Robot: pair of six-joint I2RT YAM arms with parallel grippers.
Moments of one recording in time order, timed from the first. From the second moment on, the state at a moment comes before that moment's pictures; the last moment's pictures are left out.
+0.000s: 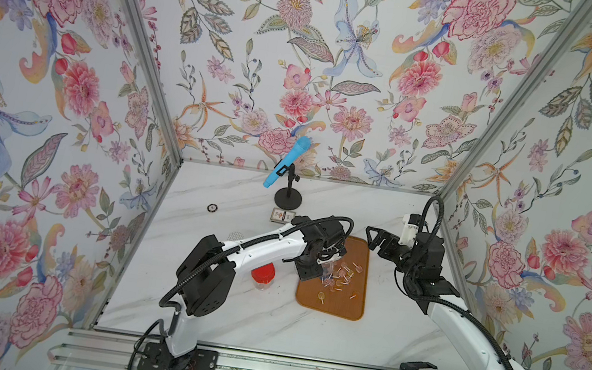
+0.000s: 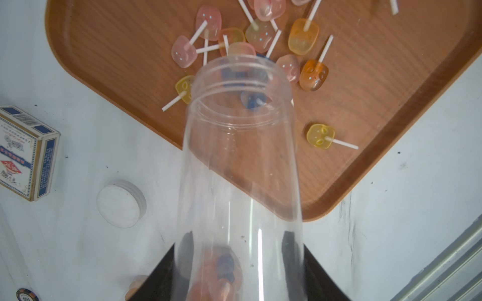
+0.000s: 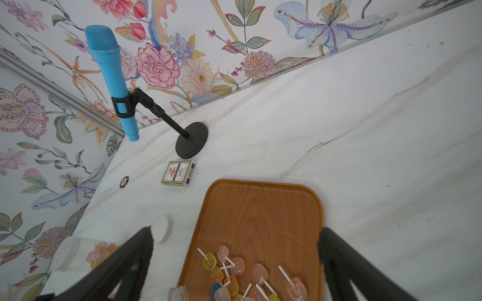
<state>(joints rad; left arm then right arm) -0.89 1.90 1.60 -1.01 -0.07 0.29 0.16 1.14 0.68 0.08 -0.29 0.50</state>
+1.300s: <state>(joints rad) -0.69 1.22 0.73 0.28 0.11 0.17 0.50 1.50 1.13 0.20 -0.87 0.68</state>
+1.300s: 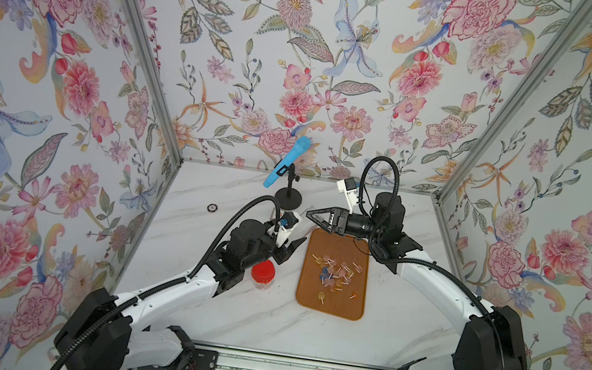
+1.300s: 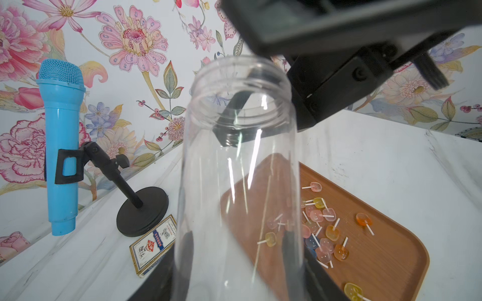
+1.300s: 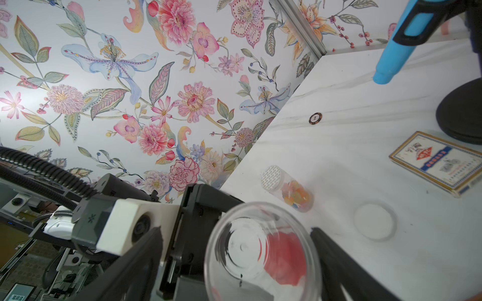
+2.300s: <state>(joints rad) -0.63 1.02 0.50 0.32 -0.14 0.05 0.57 1.85 1.43 -0.06 -0.48 0.40</state>
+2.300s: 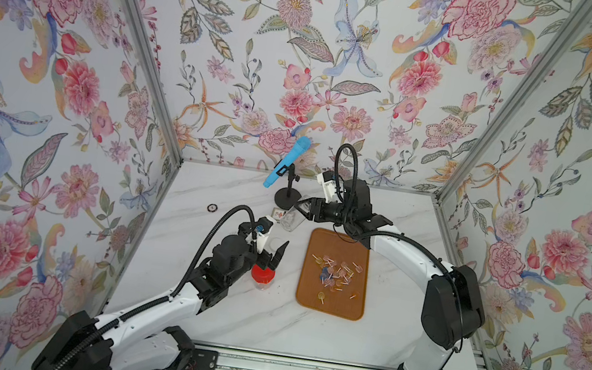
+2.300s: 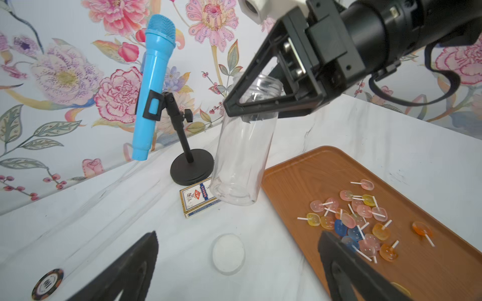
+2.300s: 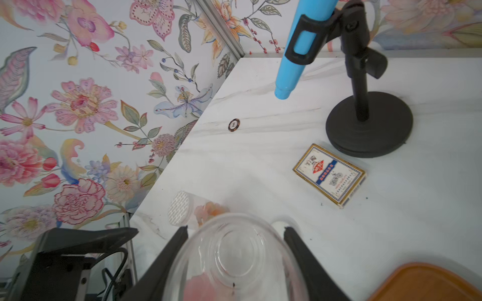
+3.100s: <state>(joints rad) -0.30 0.78 0.29 0.33 -0.16 -0.23 0.81 2.32 1.81 -0.02 -0.09 0.13</state>
